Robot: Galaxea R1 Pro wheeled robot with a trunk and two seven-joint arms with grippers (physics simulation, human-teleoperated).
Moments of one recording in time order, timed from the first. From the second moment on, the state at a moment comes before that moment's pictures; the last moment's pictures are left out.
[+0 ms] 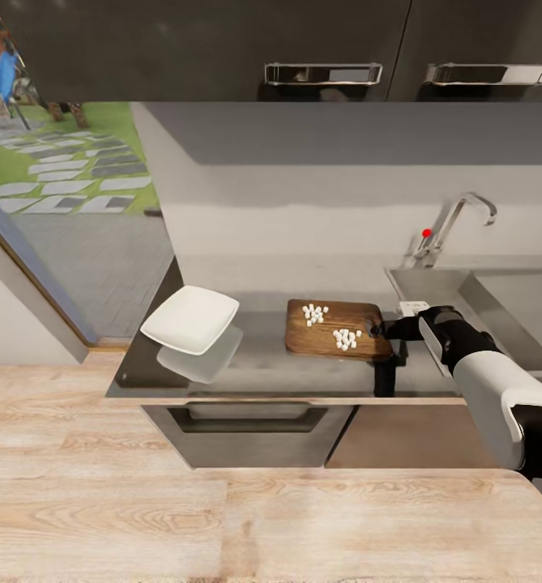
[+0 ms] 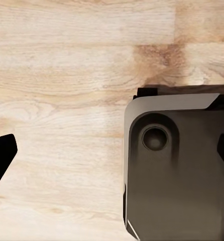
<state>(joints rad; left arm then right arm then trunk) -0.31 0.00 -0.13 0.07 0.09 -0.34 0.19 -1.26 -0.20 -0.03 -0.36 0.12 0.60 0.28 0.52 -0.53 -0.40</state>
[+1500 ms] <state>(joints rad) -0.31 0.00 -0.13 0.07 0.09 -0.34 0.19 -1.26 -0.20 -0.03 -0.35 0.12 0.57 0.28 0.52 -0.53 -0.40</state>
